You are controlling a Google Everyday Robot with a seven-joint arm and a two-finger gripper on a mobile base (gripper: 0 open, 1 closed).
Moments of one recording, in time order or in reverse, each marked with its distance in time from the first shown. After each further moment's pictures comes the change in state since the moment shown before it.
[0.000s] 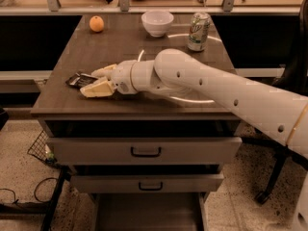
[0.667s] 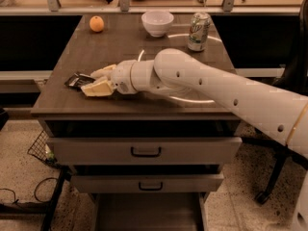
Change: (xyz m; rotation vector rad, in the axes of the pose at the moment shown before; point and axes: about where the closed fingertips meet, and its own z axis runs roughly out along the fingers) arm 0.000 0.000 0.000 0.000 0.000 0.000
